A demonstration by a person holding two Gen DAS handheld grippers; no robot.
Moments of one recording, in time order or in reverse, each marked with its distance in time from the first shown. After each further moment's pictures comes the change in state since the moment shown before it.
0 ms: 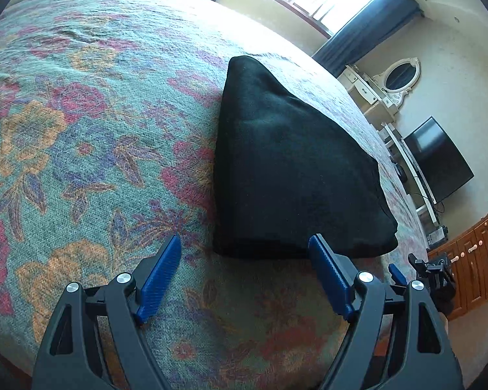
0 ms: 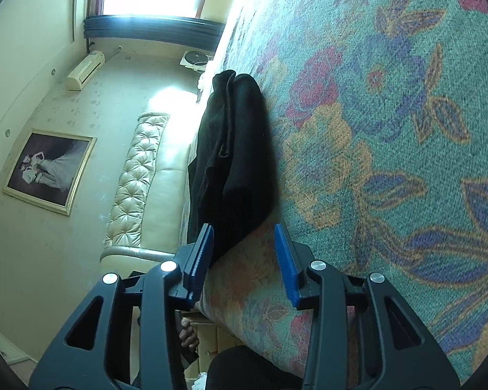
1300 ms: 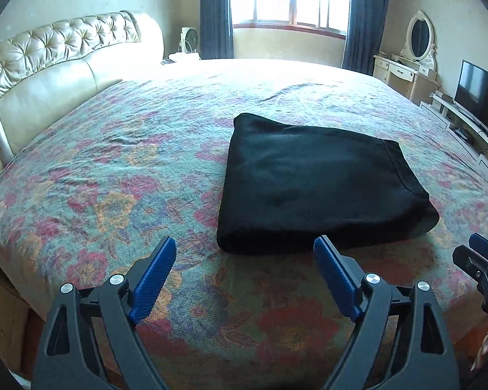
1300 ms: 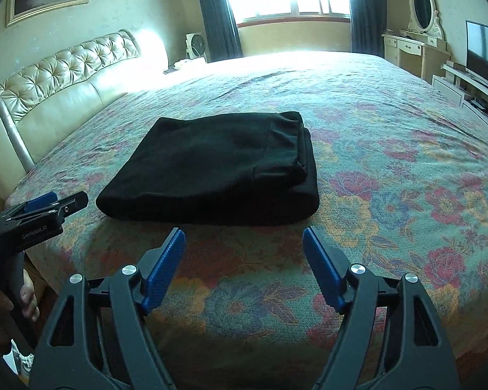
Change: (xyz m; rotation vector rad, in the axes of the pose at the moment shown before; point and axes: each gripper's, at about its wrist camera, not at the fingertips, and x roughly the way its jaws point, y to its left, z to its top) left arm -0.044 -0.098 -0.041 0.317 -0.217 0.458; right arm 0.030 0.153 -0.116 -0.797 -0.186 -0.649
